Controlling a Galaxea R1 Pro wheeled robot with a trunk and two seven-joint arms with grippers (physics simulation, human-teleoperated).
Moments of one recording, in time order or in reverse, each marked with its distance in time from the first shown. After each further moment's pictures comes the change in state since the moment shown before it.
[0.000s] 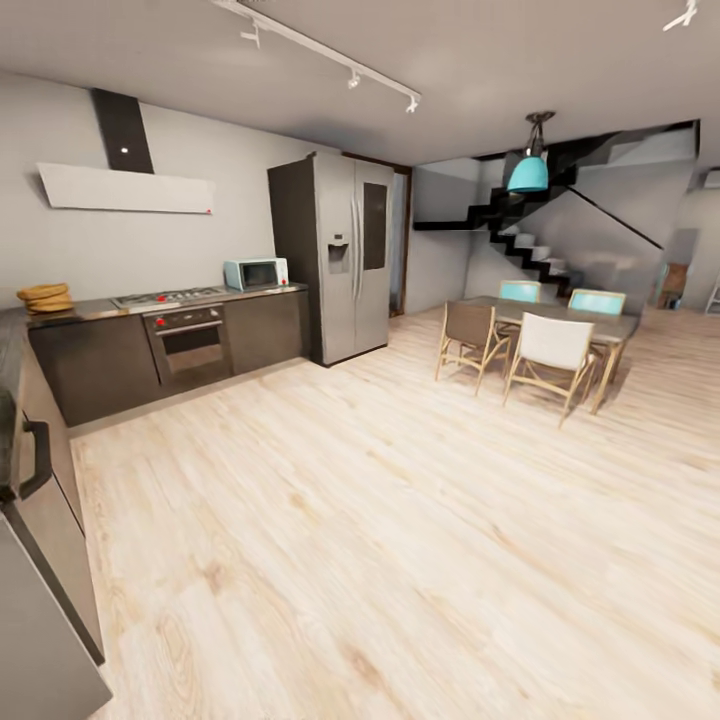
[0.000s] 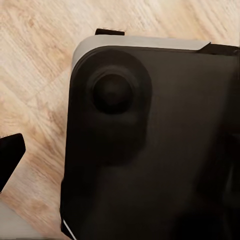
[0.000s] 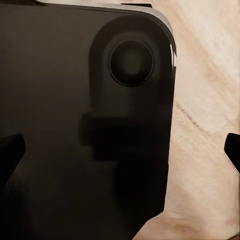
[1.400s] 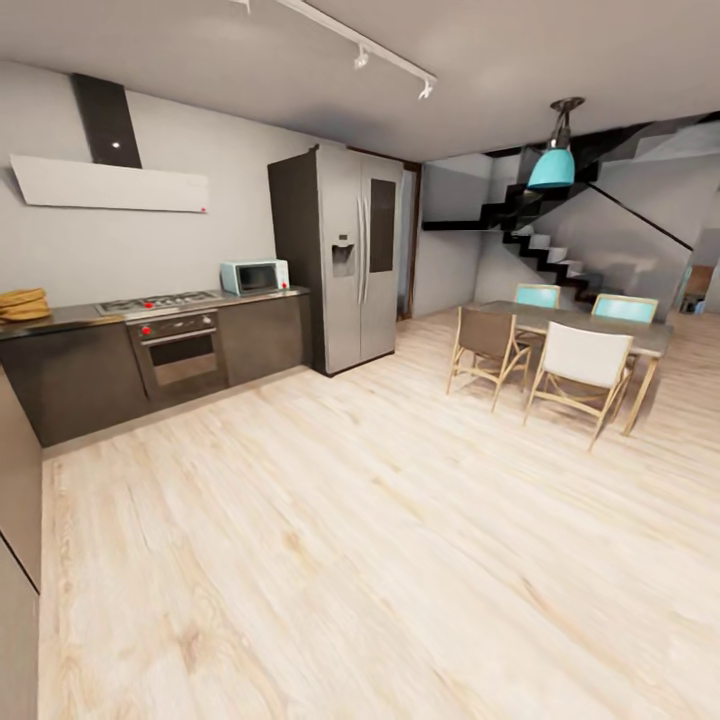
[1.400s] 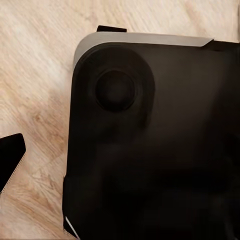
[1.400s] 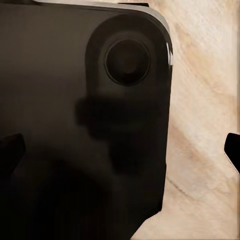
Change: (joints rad) left arm 0.000 0.003 -0.004 0.000 0.004 0.010 0.000; right arm 0.000 -0.003 -0.001 0.001 -0.003 0.000 -0.001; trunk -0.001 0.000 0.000
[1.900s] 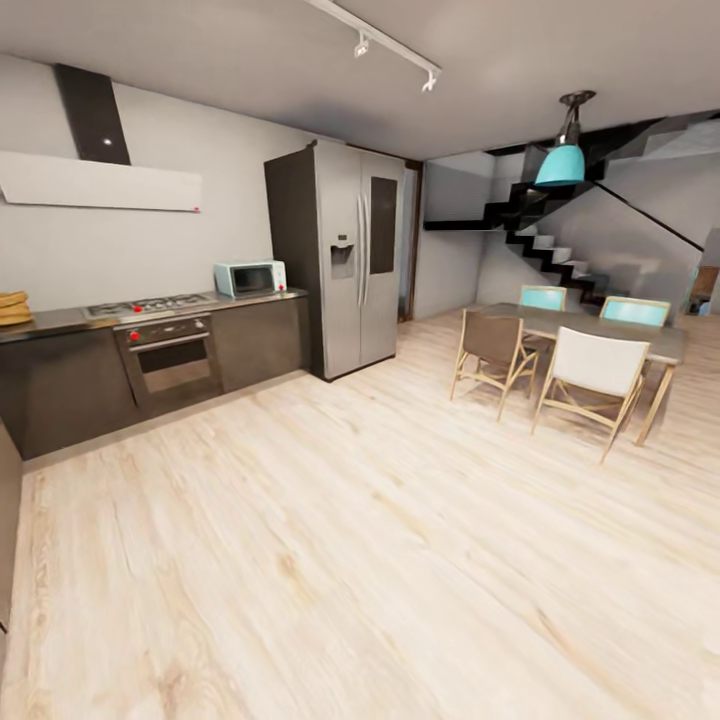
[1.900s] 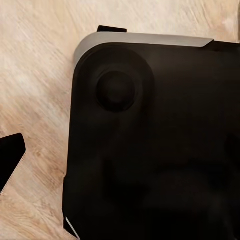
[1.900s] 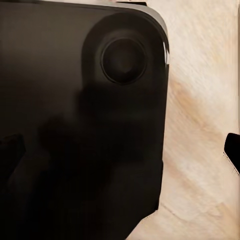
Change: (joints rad) left arm 0.000 0.001 0.001 -0.001 0.001 0.000 0.000; right arm 0.000 -0.005 0.001 0.000 0.003 0.003 0.001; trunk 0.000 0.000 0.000
